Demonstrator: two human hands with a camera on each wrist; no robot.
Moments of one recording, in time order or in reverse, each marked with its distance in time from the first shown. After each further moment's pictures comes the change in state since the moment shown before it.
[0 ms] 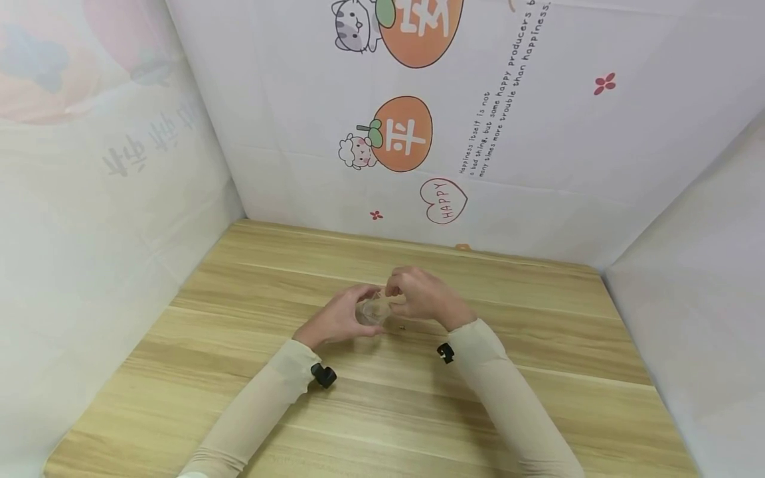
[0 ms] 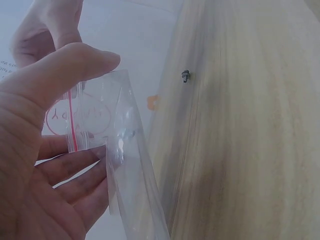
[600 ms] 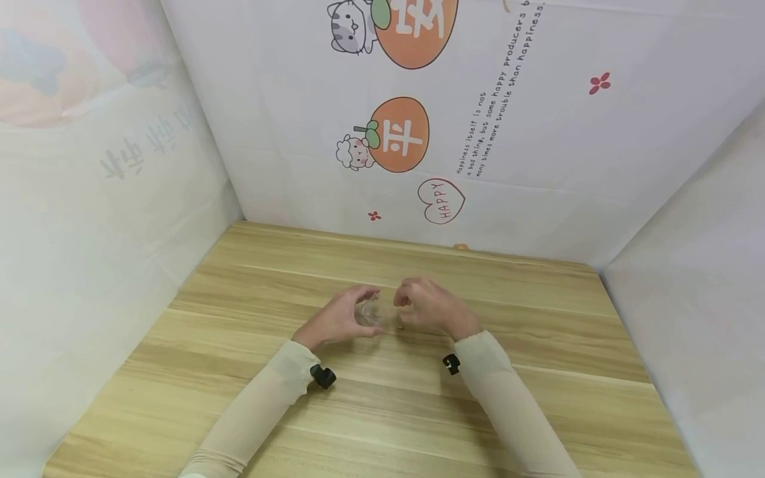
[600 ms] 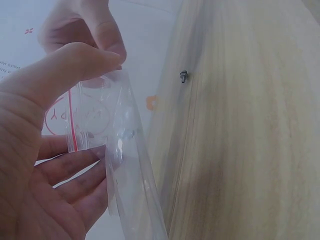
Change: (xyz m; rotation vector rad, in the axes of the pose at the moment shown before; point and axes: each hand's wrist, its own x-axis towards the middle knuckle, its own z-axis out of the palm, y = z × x) left_hand 0.000 0.001 0.002 0.019 -0.003 -0.006; right_hand -0.023 0.015 0.017 0.053 -0.006 0.059
